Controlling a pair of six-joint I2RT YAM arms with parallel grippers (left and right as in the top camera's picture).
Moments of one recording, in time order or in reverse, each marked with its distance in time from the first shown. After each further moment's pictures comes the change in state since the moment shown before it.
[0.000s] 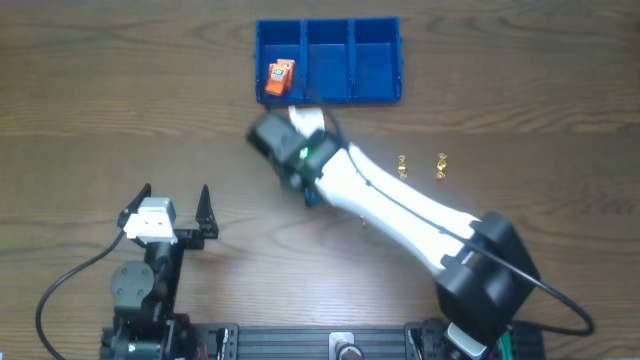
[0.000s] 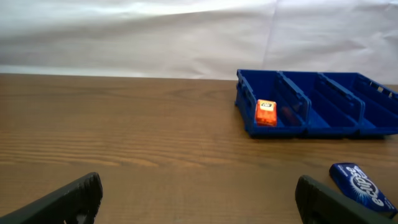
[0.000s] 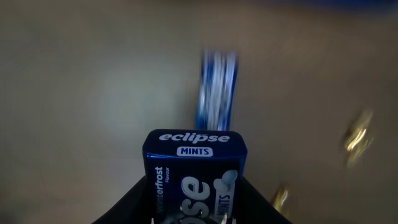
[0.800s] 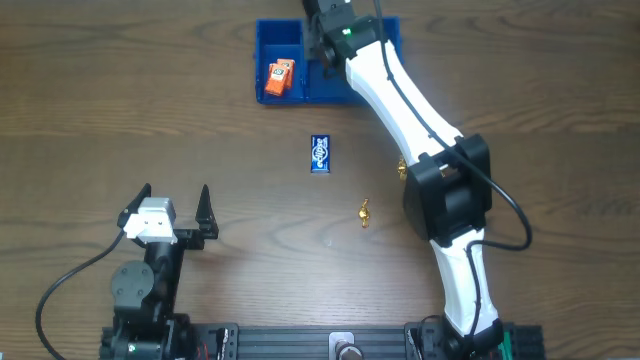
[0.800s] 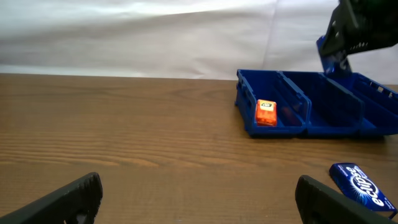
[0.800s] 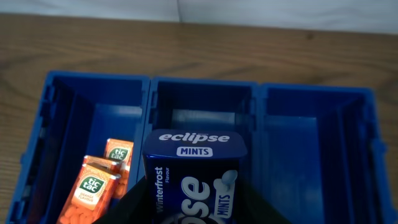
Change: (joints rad) left arm 0.000 0.000 0.000 0.000 0.000 0.000; right arm -0.354 0.469 0.565 0.258 -0.061 -0.330
